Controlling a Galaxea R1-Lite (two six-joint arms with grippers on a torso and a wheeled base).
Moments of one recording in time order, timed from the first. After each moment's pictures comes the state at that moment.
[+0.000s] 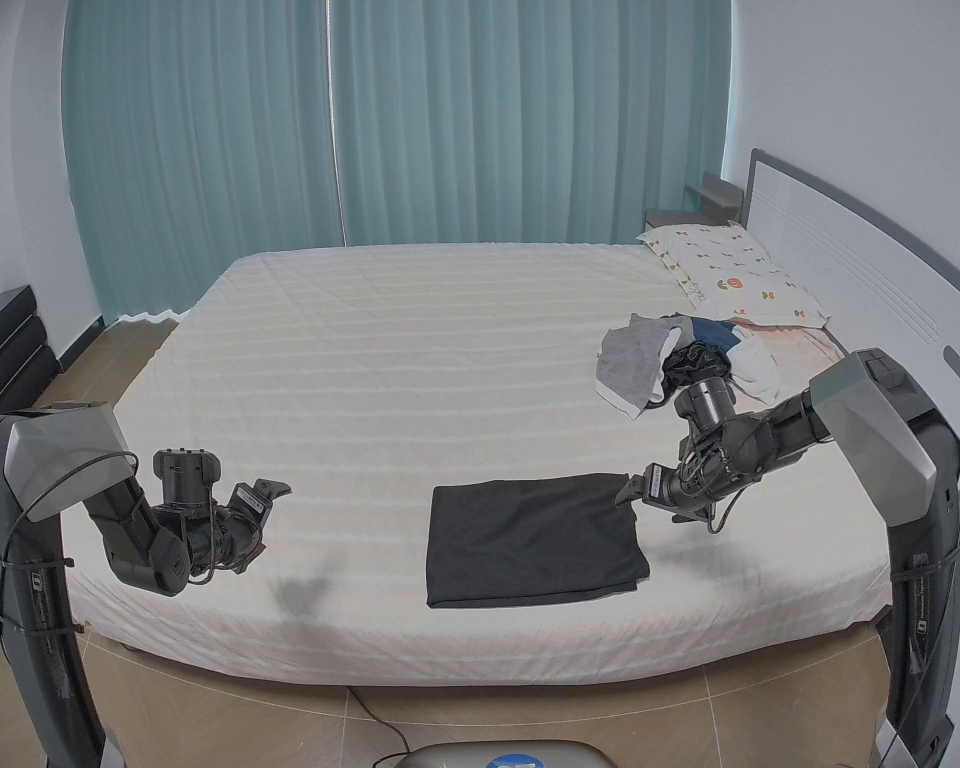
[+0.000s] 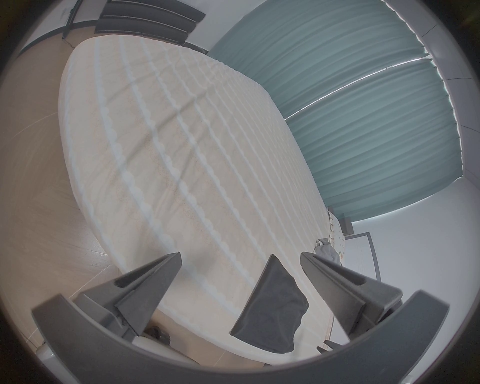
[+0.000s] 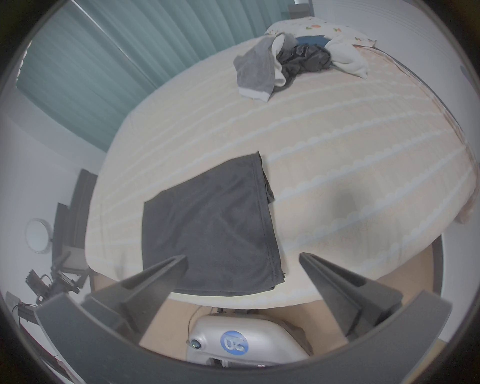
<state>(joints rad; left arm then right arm) 0.01 2.28 -0.74 -0.94 -0.16 -1.05 0.23 2.44 -1.54 0.08 0.11 0.47</state>
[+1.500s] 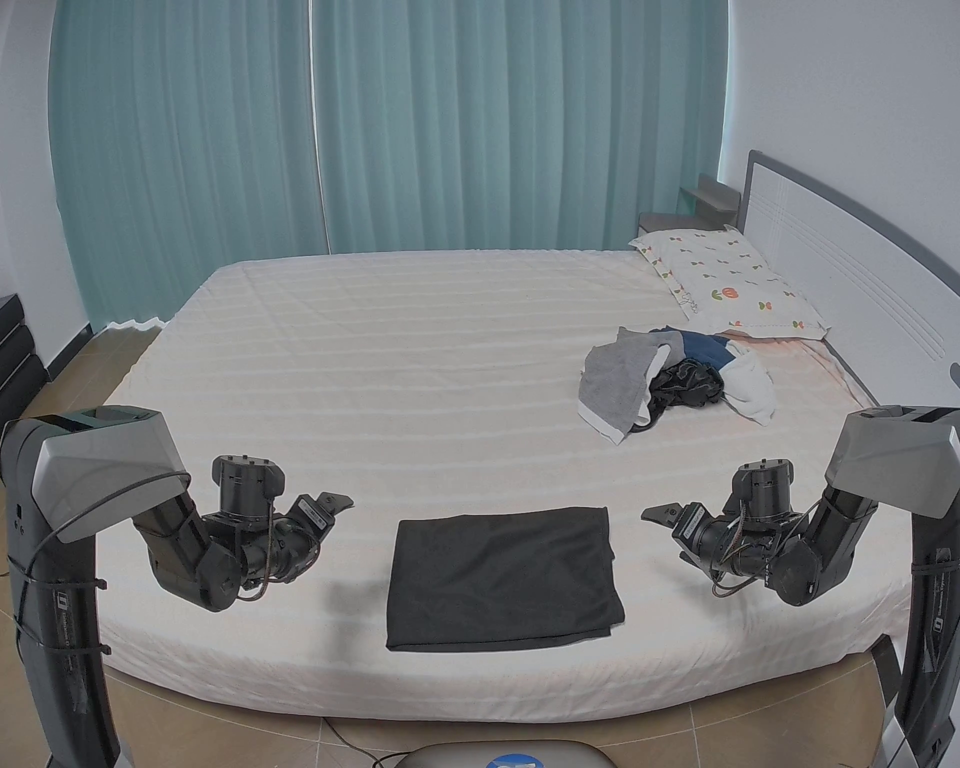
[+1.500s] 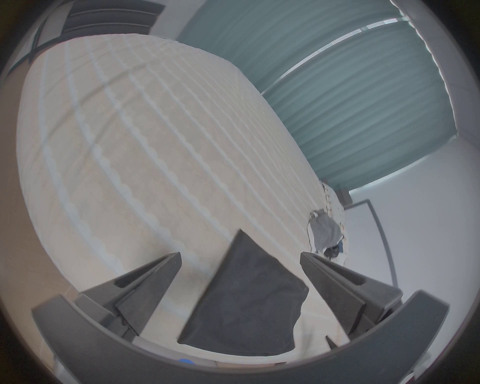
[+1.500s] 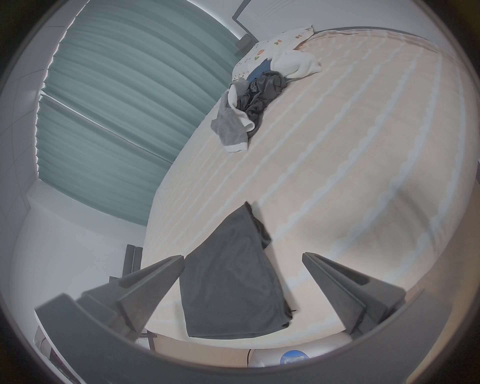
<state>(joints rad) -0.18 2.31 -0.77 -0.93 -0.09 -0.99 0.21 2.34 -0.73 -1.02 0.16 0.87</state>
